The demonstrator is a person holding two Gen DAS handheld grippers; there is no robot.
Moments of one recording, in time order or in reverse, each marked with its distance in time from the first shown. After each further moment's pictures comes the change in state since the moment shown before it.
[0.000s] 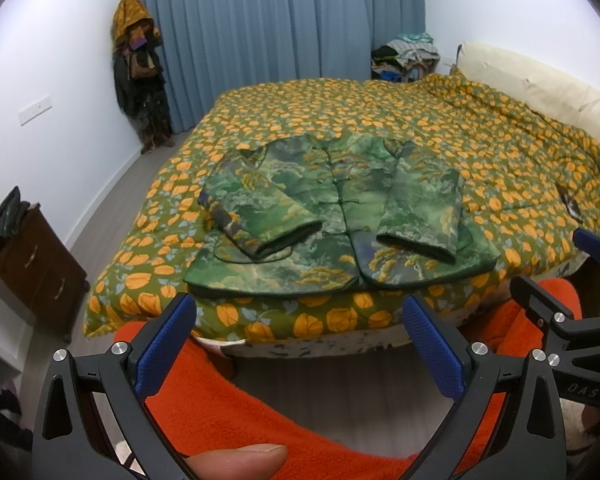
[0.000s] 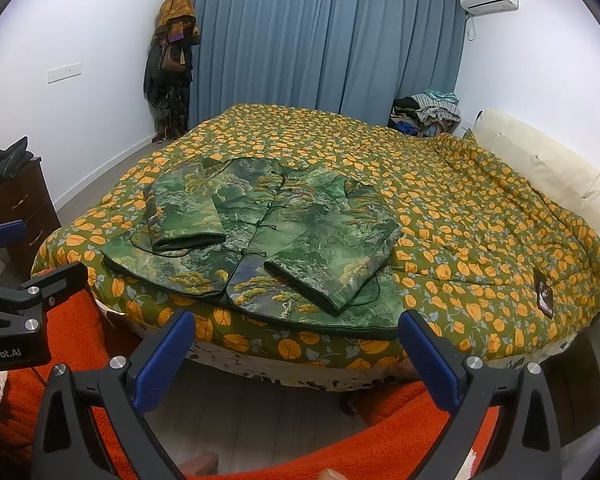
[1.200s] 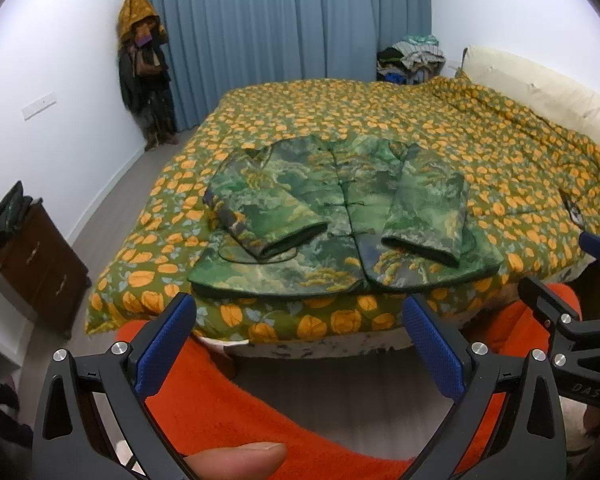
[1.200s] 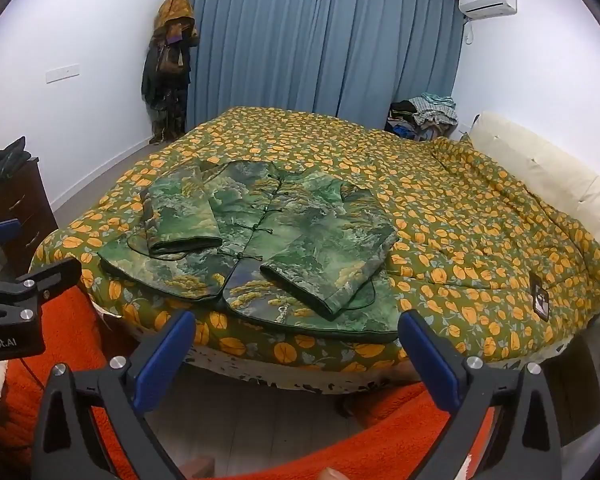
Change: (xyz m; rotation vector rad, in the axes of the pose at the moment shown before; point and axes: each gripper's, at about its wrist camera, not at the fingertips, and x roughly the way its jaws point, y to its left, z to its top) left arm 0.002 0.007 -0.002 -0.013 -0.004 0.002; right arm -0.003 0.001 0.004 -0.006 -0.010 -0.017
